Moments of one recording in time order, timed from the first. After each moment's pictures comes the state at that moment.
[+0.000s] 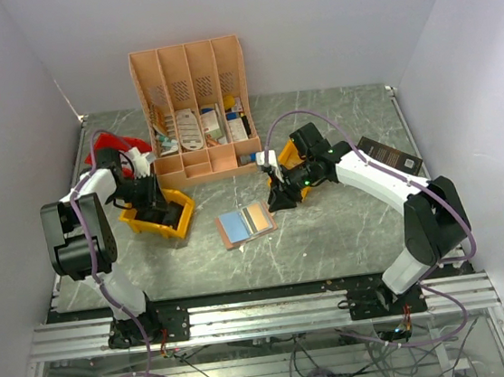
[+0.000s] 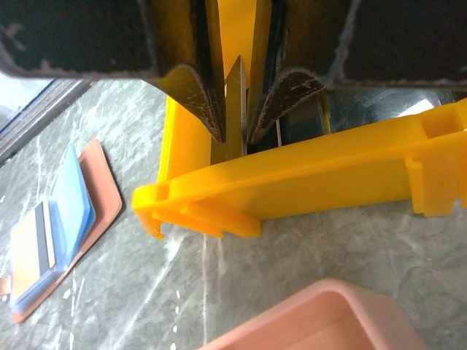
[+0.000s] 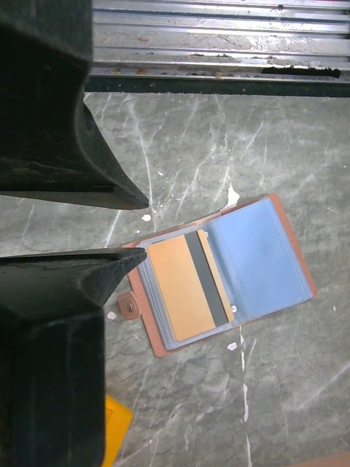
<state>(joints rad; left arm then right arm) 0.15 1.77 1.11 -0.68 0.64 0.26 0.51 1.60 1.17 -0.60 -0.86 -0.74</state>
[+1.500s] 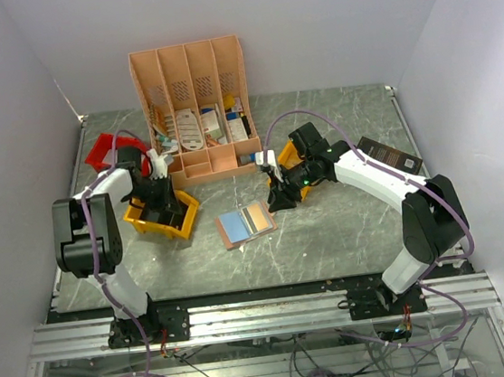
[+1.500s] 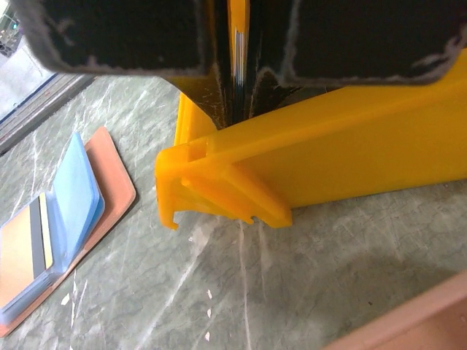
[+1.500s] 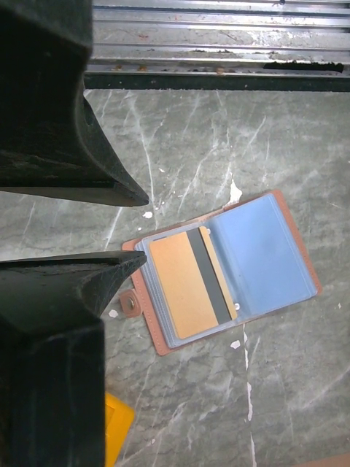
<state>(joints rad) 0.01 1.76 1.09 -0.63 0.57 0.16 0.51 1.62 1.18 -0.61 -0.86 -0.74</state>
